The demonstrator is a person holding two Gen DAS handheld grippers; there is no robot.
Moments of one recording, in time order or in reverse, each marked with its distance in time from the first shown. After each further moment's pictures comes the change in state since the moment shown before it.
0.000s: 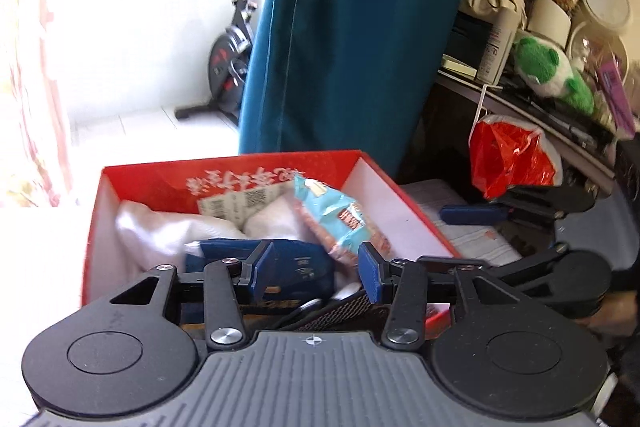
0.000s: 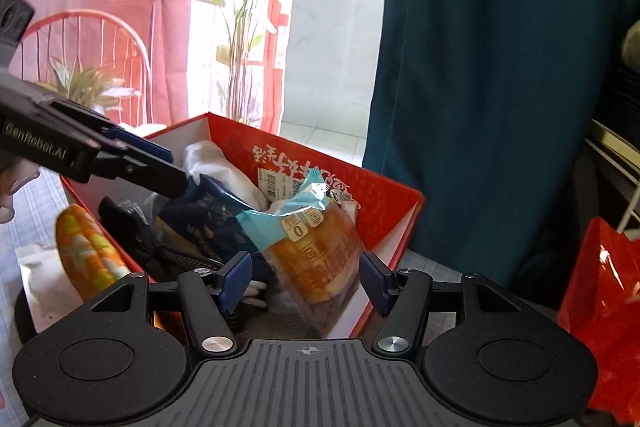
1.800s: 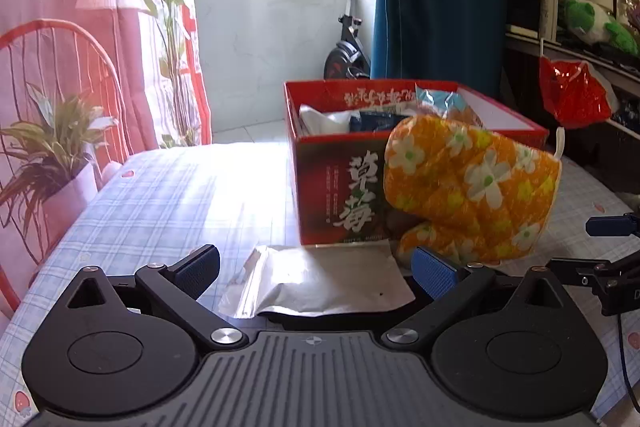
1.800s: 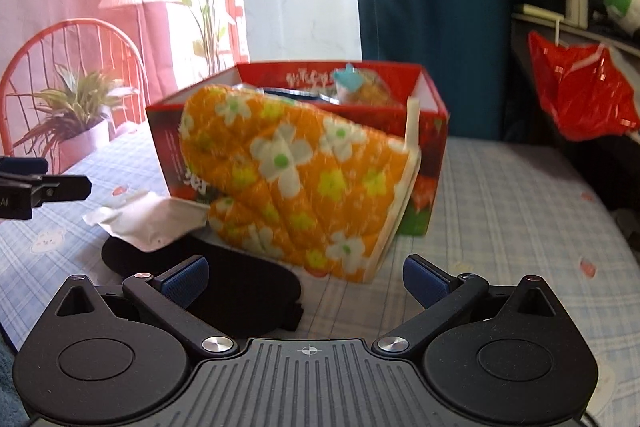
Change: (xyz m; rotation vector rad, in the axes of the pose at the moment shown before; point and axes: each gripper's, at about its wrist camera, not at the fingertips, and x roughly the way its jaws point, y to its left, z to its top) left arm -0.133 0.011 -0.154 0.012 -0.050 0.358; right arm -0.074 0.130 -0.125 0.288 0.010 -0.107
